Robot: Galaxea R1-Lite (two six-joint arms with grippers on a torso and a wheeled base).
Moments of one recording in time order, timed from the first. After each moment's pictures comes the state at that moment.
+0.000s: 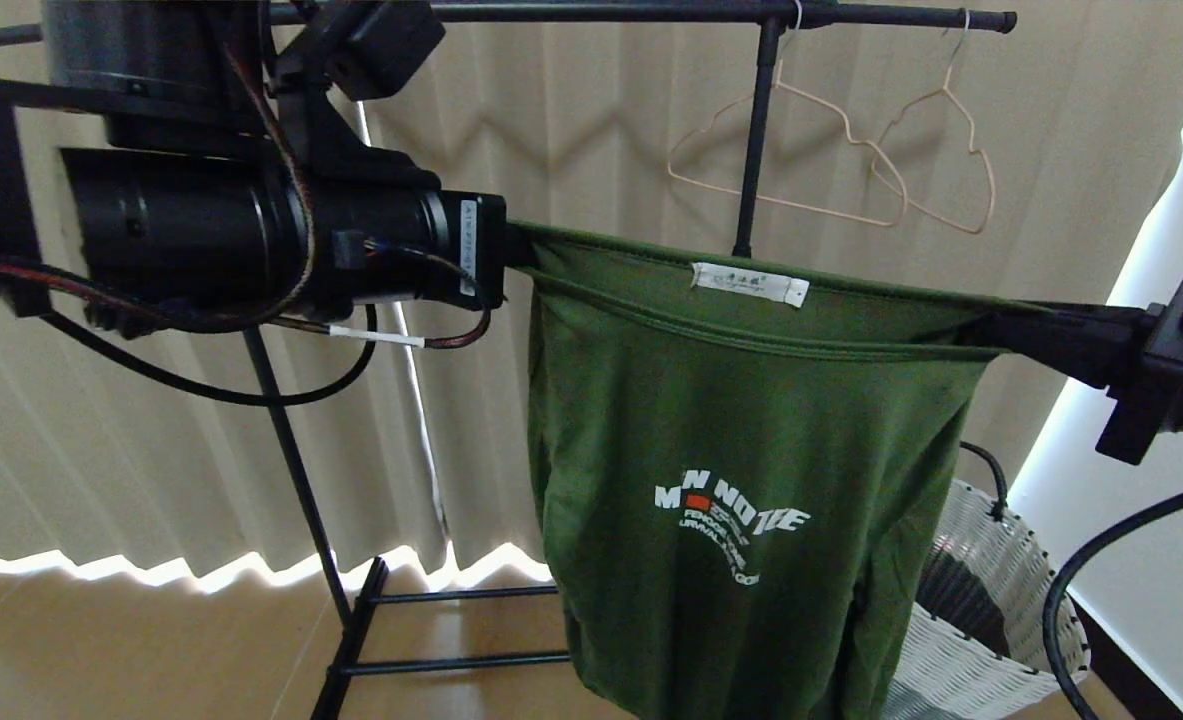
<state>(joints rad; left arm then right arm) -0.59 1.60 -1.40 0.03 -0.10 -0.02 0.32 1.23 -0.81 -0.31 0.28 -0.09</state>
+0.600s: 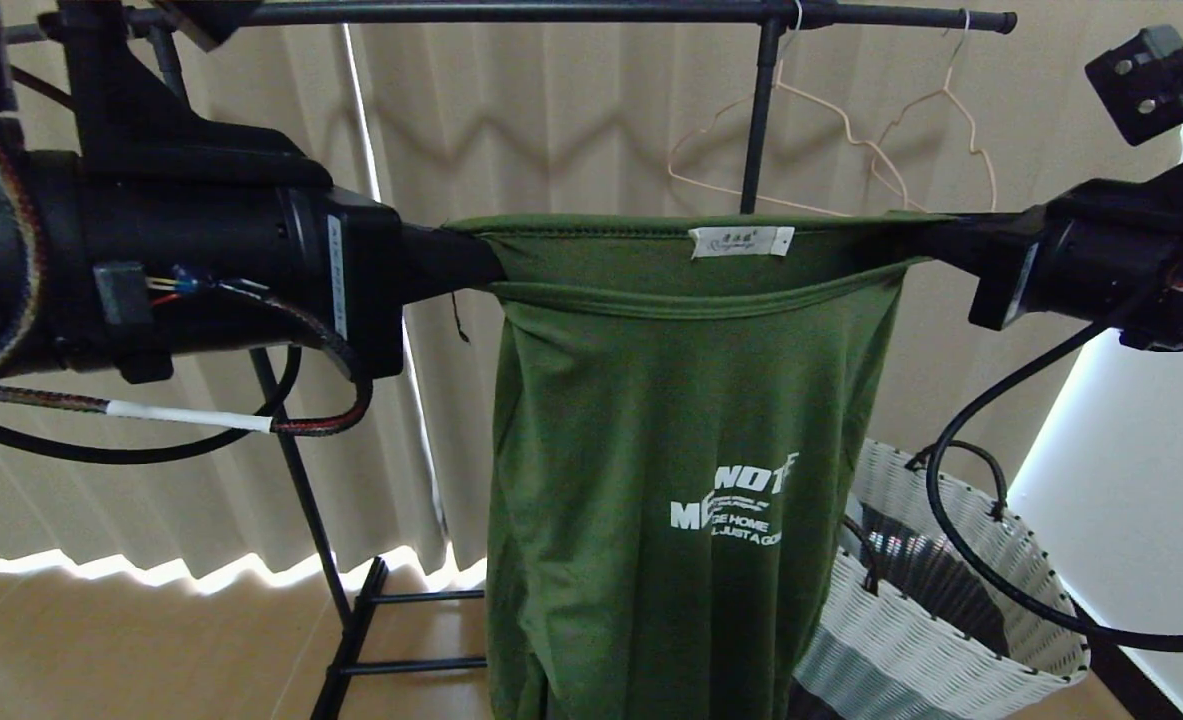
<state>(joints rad) -0.68 1.40 -1.27 0.07 -0.17 0.05 0.31 1.46 -1.06 -0.33 0.21 -0.09</state>
